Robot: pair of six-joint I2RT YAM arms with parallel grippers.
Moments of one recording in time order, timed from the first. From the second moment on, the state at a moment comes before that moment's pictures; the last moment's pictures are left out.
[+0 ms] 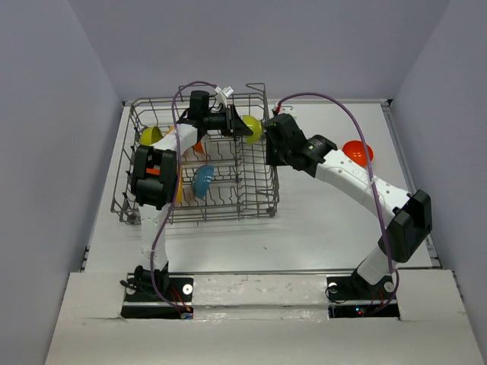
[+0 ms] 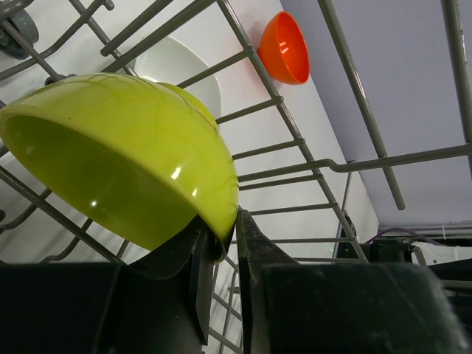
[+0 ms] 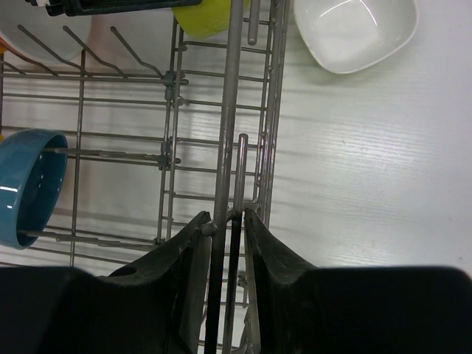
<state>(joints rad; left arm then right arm) -0.25 2.22 1.73 0.02 1.00 -0.55 0.74 1.63 1.54 -0.67 0.36 0.53</state>
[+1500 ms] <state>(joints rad) -0.26 2.16 1.80 -0.29 0.76 -0.36 0.74 1.64 1.55 -0.66 0.36 0.53</state>
